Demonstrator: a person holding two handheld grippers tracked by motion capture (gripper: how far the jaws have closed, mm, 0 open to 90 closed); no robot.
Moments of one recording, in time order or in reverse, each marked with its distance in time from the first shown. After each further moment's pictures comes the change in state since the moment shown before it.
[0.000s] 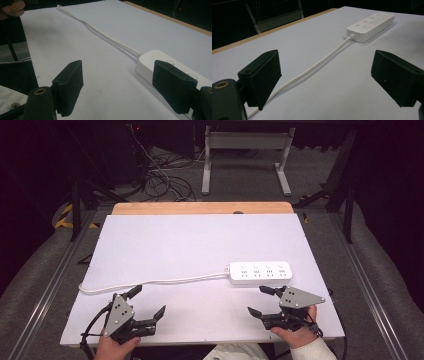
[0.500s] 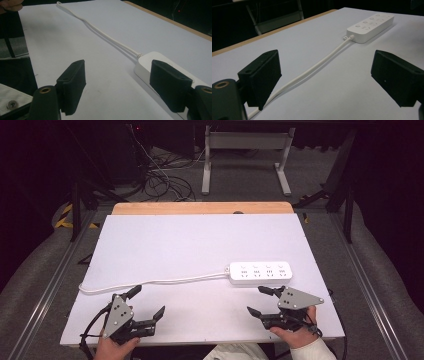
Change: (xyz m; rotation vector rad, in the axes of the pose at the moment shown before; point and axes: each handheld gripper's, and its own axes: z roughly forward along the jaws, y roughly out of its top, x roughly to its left) left arm -0.001 0.000 -0.002 -0.005 -0.001 -0.005; right arm 0.004 0.004 0.000 0.017 -0.004 -0.041
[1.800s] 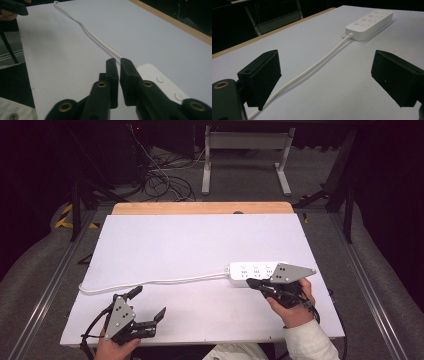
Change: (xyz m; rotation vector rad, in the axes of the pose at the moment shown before) left arm -0.002 0.000 0.000 0.007 -0.003 0.029; right arm -0.026 0.054 0.012 0.097 0.032 0.005
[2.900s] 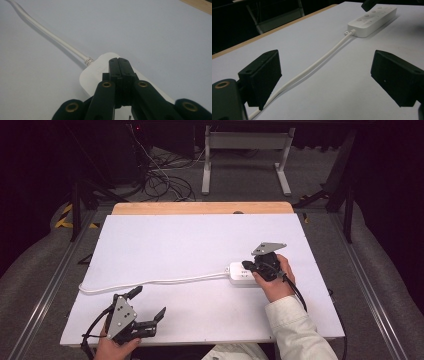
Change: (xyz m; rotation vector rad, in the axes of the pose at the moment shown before) left arm 0.000 0.000 0.001 0.022 0.017 0.024; right arm -0.059 -0.003 0.075 0.206 -0.152 0.151
